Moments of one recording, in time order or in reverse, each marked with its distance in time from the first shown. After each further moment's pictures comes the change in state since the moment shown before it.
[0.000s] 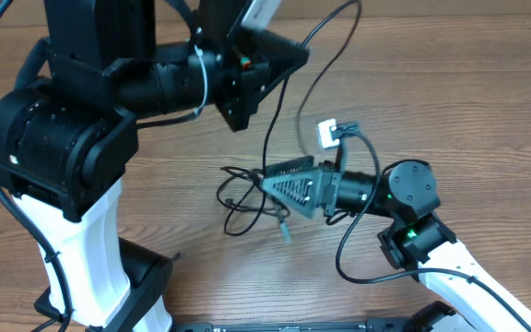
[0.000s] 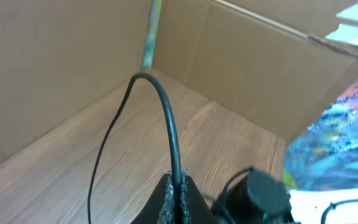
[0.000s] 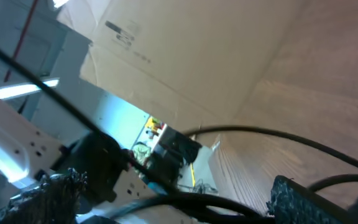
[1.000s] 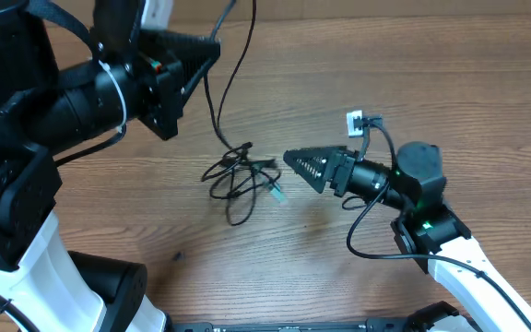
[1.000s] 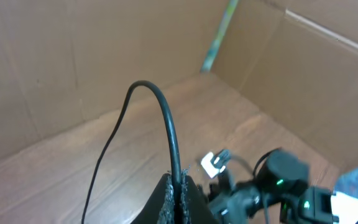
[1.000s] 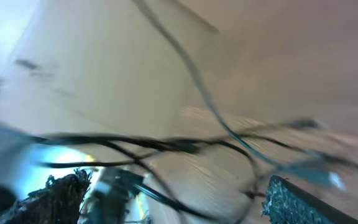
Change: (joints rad) left arm 0.216 -0.097 0.012 -0.166 -0.071 0.024; right arm -0.171 0.000 -0.004 -0.193 0.074 -0.189
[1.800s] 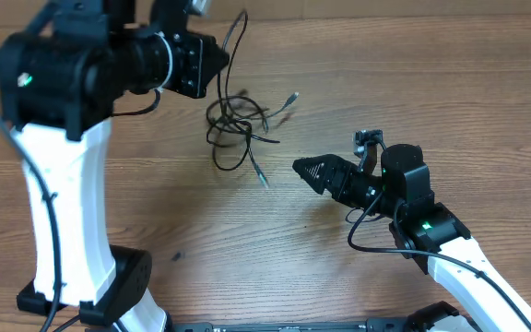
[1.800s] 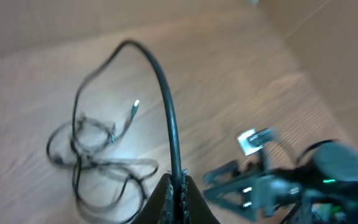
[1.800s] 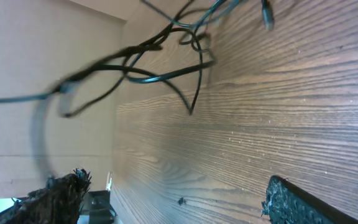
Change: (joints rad) left arm 0.000 0.061 -0.323 0.034 -0.100 -0.026; right arm 0.000 0.000 -0.007 -0.443 0.206 -0.016
